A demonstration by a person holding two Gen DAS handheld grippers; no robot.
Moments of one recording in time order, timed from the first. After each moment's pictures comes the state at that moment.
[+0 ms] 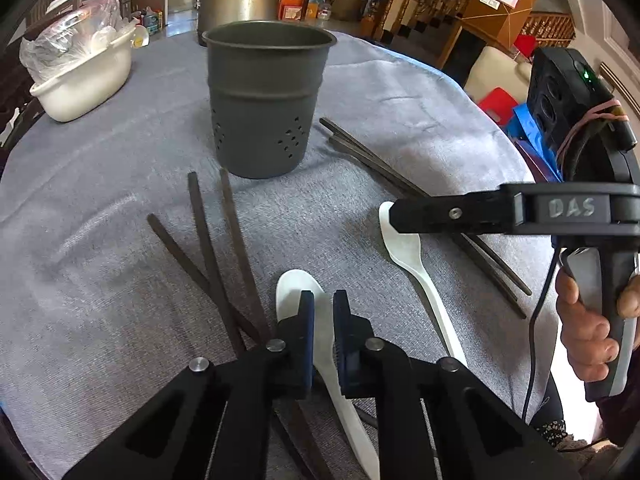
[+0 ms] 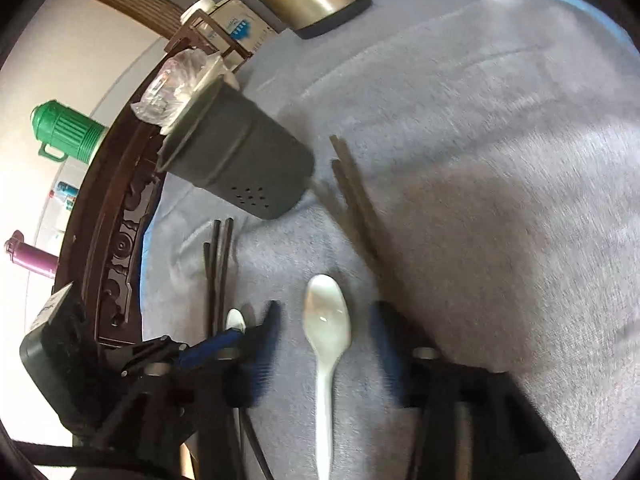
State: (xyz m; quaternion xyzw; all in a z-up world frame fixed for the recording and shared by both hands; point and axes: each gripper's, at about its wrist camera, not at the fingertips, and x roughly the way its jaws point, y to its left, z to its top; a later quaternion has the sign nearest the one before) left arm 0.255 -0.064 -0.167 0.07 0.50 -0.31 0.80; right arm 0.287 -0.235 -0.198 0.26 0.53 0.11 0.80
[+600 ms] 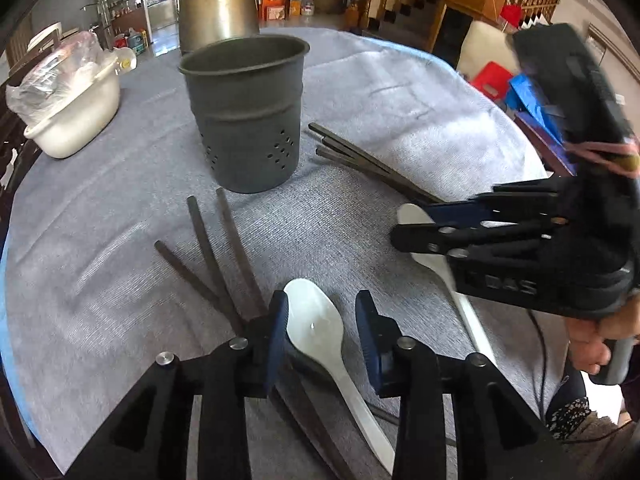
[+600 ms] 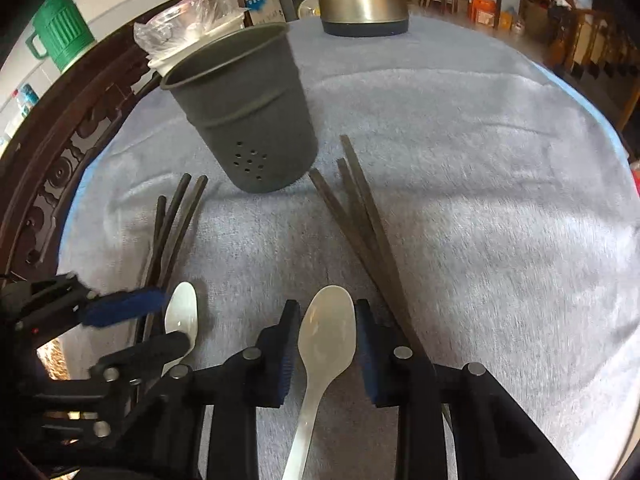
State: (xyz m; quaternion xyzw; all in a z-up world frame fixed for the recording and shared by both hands) left arm 0.252 -0.074 -0.160 0.14 0.49 -0.32 0.80; right arm 0.282 -0.193 -0.191 0.06 0.54 0.05 0.84
